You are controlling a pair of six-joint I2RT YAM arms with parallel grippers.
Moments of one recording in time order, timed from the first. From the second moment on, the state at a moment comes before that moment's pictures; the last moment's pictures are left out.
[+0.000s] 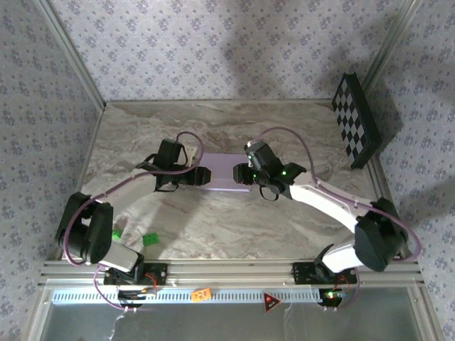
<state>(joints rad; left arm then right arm) -0.44 1.47 0.87 -0.28 0.45 -0.32 0.73 1.44 1.03 -0.39 0.02 0.54</state>
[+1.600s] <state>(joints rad) -0.44 1.62 1.01 -0.38 0.47 -0.32 0.64 1.73 1.16 -0.45 -0.17 0.53</state>
